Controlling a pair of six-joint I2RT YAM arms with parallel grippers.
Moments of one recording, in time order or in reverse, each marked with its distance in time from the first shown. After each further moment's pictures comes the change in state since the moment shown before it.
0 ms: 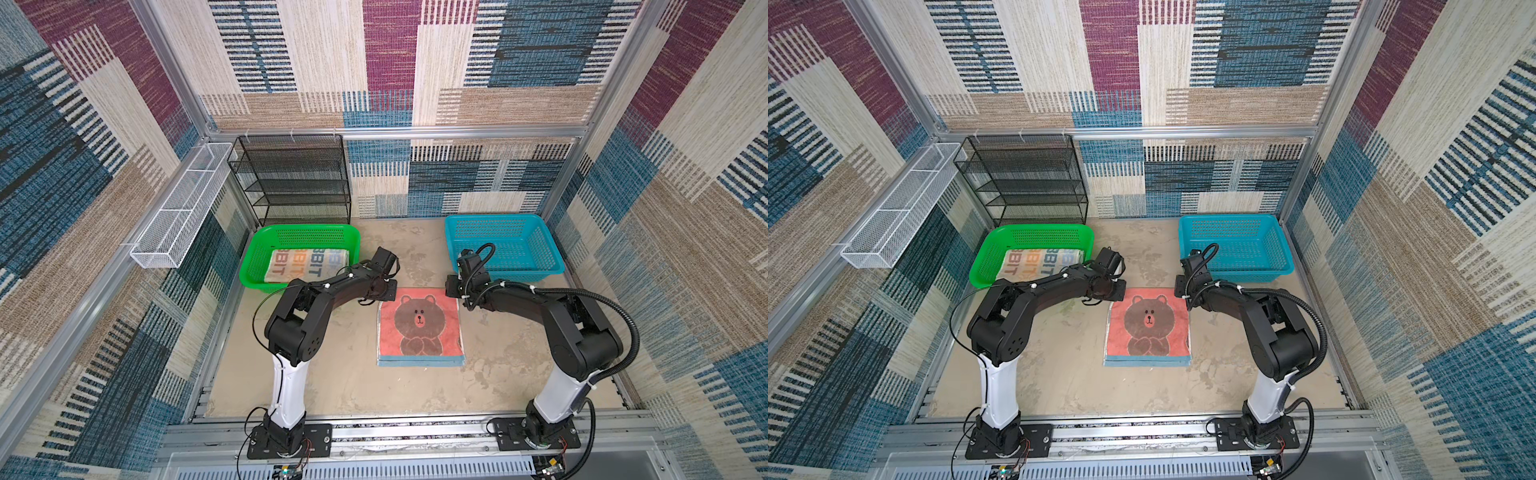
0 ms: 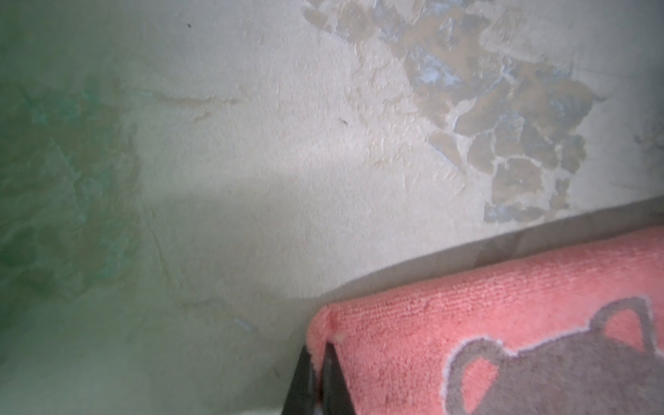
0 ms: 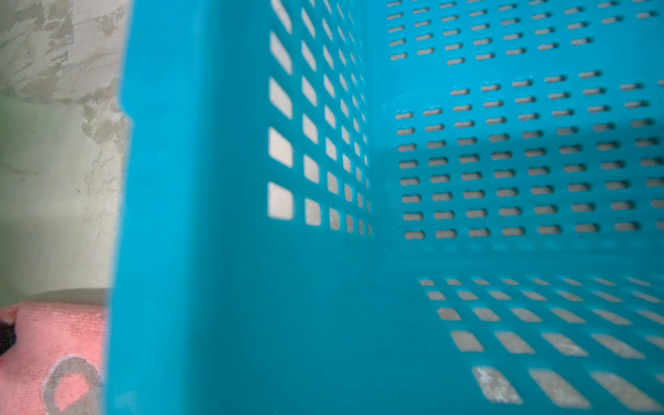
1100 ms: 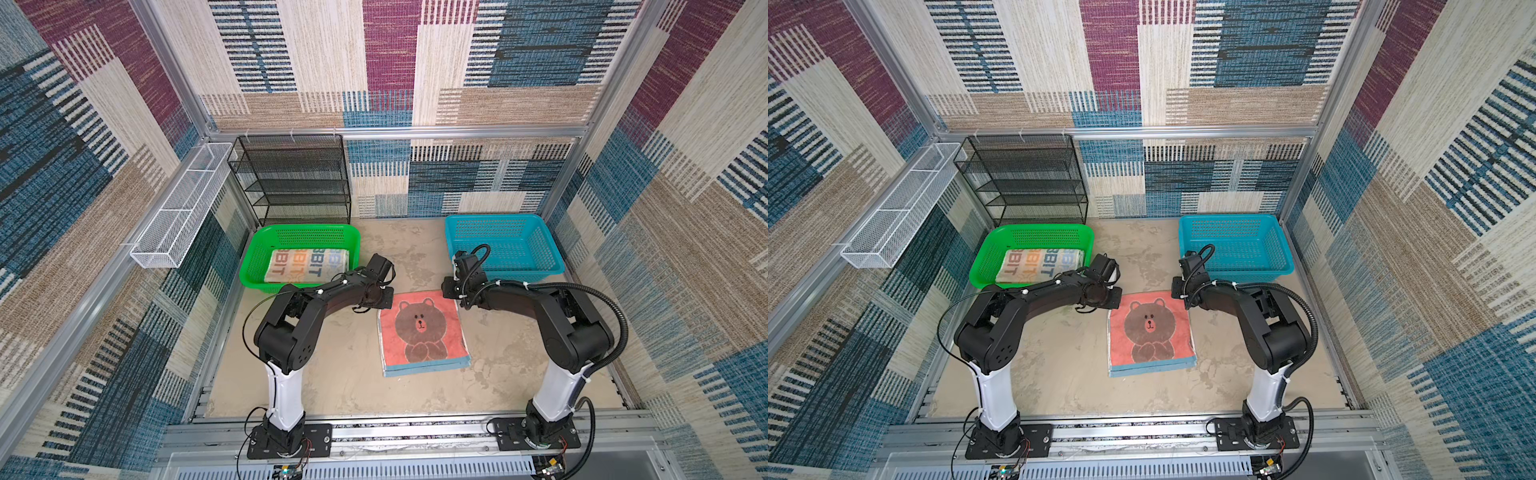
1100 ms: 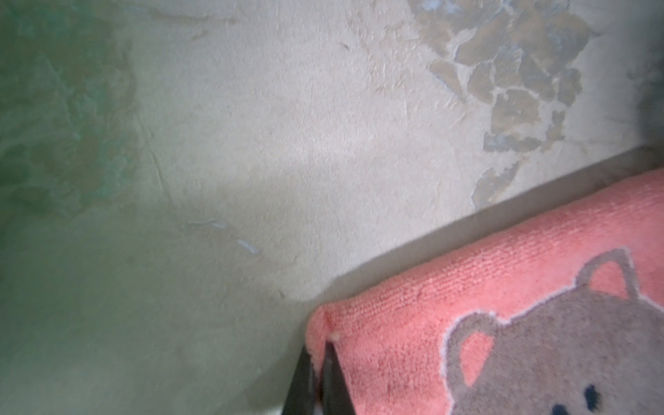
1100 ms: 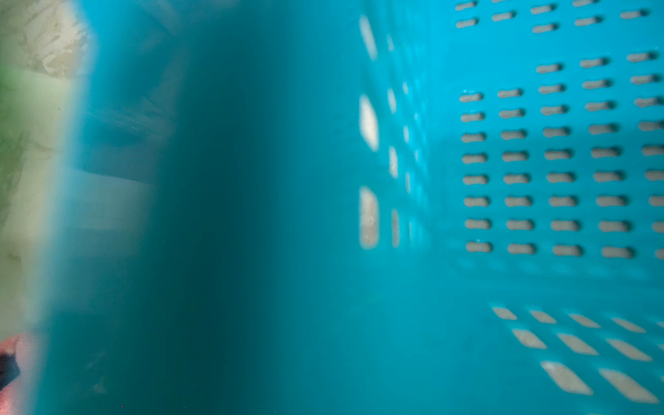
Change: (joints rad) left arm 0.000 -0.080 -0.117 0.019 0.034 0.008; right arm -0.001 0.048 0.011 0.027 -0.098 -0.014
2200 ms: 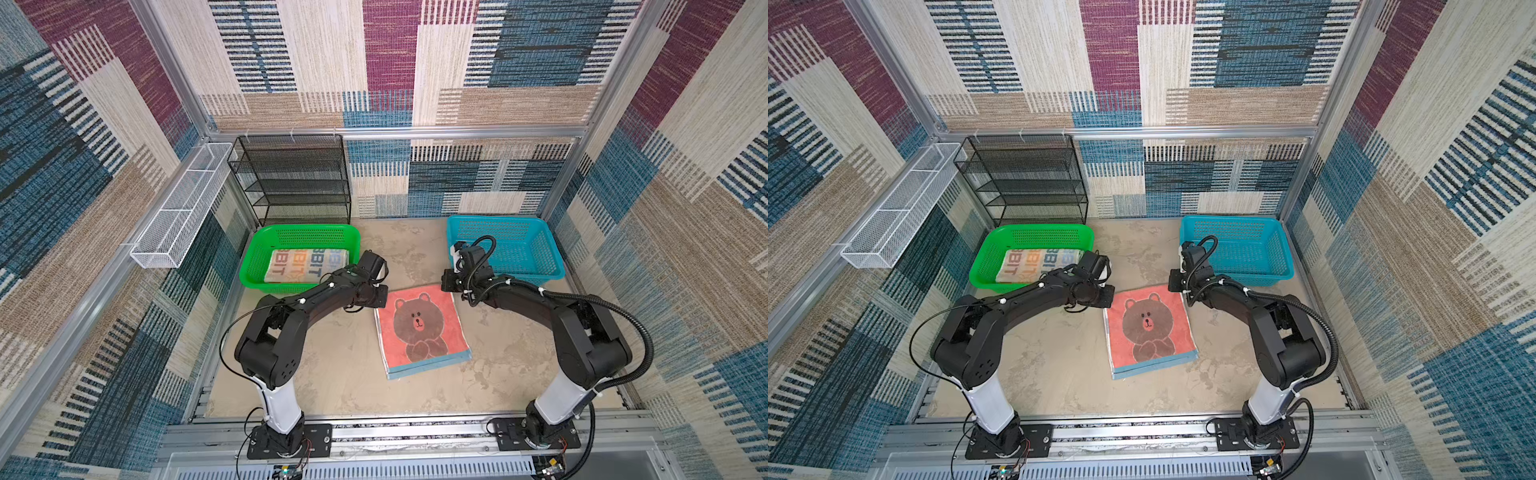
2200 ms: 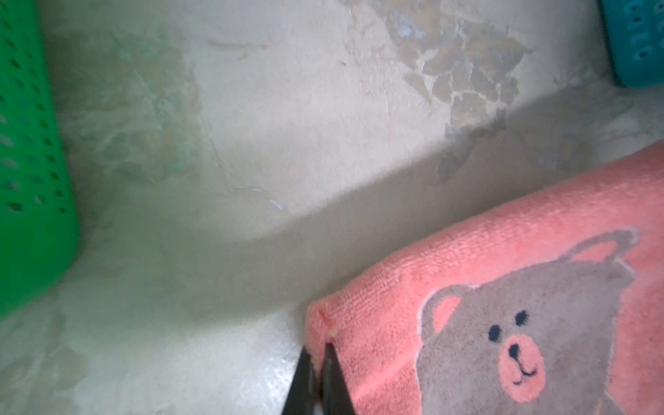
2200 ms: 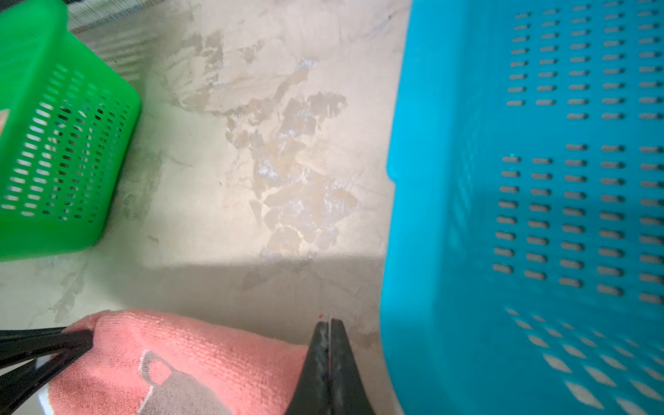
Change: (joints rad) left arm 0.039 -0.149 -0.030 -0.079 0.009 0.034; right arm 0.000 -0.119 0.042 -0.032 -0.118 -0.031
